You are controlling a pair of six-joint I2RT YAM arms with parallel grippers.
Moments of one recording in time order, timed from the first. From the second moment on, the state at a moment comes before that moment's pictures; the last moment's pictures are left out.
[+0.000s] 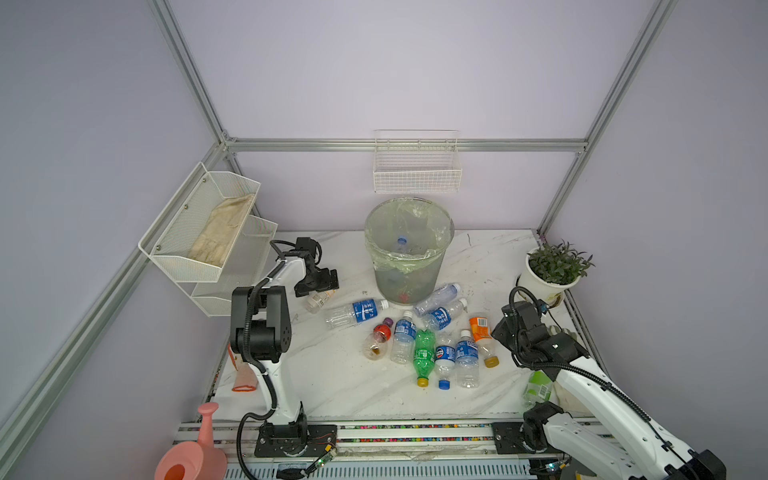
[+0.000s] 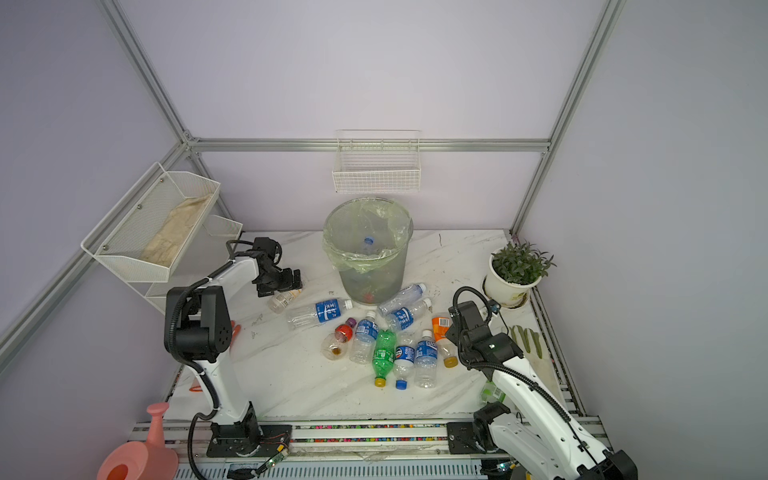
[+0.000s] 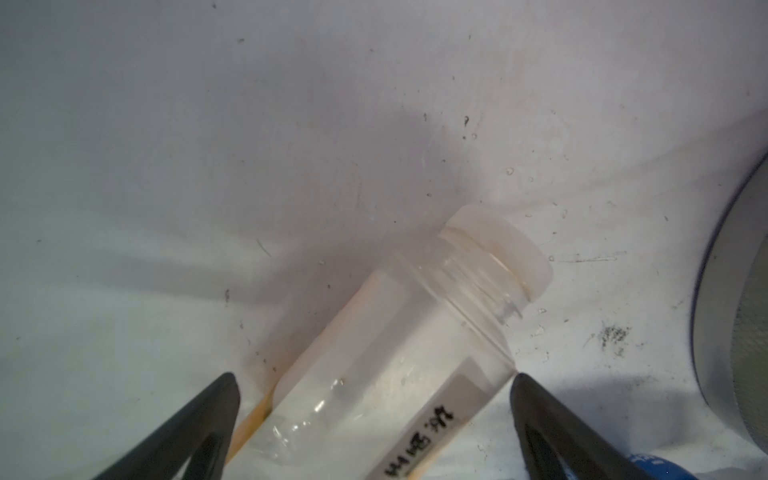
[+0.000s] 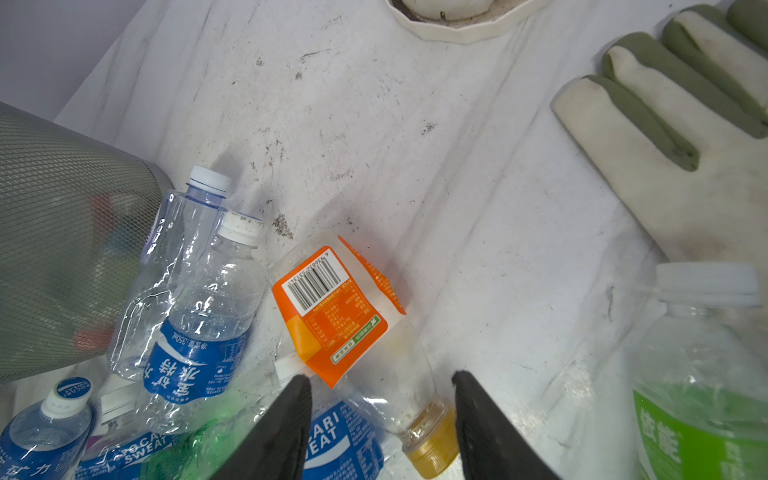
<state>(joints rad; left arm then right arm) 0.01 1.95 1.45 -0.73 0.06 -0.20 0.42 0.87 0.68 -0.77 0.32 1.03</state>
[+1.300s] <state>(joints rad) -0.03 1.78 1.44 -0.74 0.03 -0.20 0.42 0.85 0.67 -0.77 0.31 1.02</state>
